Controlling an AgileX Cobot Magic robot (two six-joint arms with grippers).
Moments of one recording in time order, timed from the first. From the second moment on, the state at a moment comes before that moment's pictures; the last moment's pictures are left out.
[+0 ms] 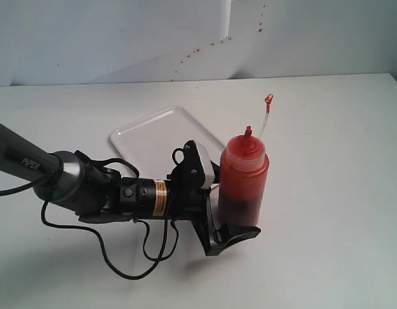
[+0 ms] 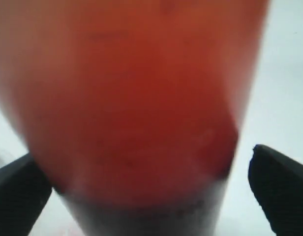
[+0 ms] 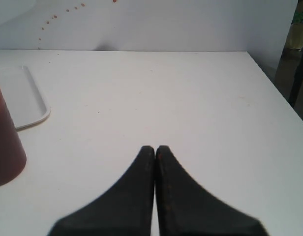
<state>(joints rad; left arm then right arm) -0.56 2.22 -0.98 0.97 -0.89 -0.37 0.06 0.01 0.00 -0.05 0.35 0.04</state>
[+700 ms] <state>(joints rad) -0.56 2.29 -1.06 0.96 -0.96 -0.41 0.06 0.01 0.00 -0.05 0.35 0.04</state>
